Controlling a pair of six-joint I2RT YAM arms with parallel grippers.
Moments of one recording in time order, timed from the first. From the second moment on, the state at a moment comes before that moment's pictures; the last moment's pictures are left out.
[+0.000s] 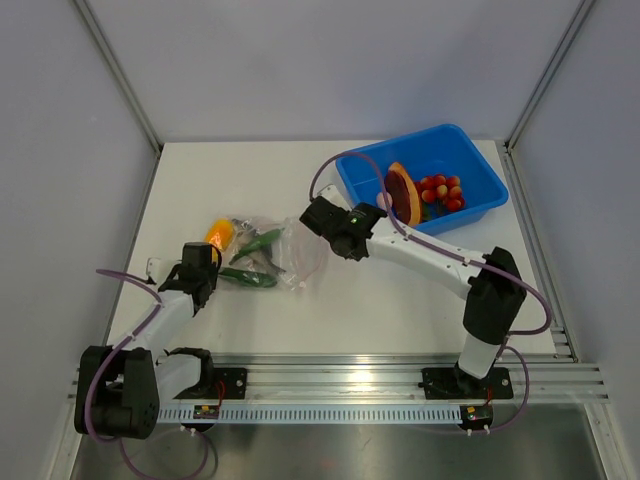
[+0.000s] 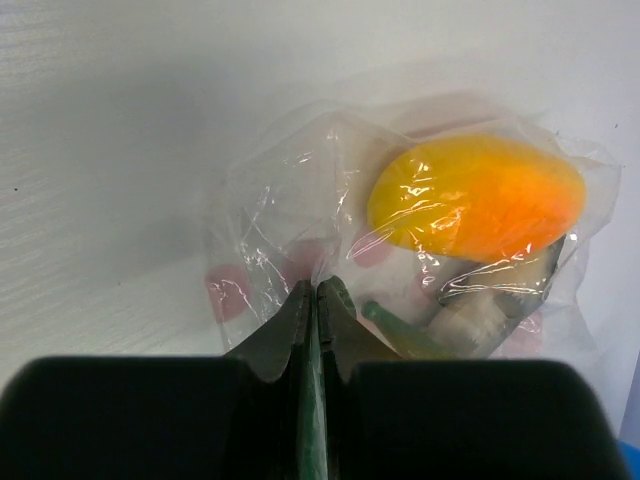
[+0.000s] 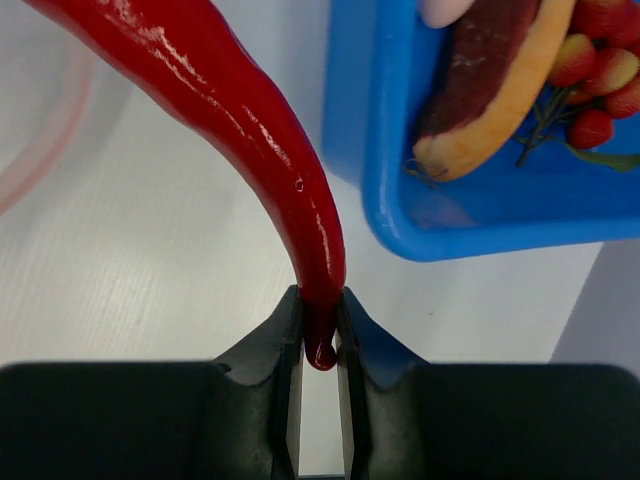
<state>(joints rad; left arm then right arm) -0.07 1.07 0.42 -0.27 -0.43 -1.44 0.94 1.78 1.57 -0.98 0.60 0.26</state>
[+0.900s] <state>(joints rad) -0.07 1.19 0.50 -0.30 -0.38 -1.36 0.56 1.72 1.39 -0.66 0.80 0.37</state>
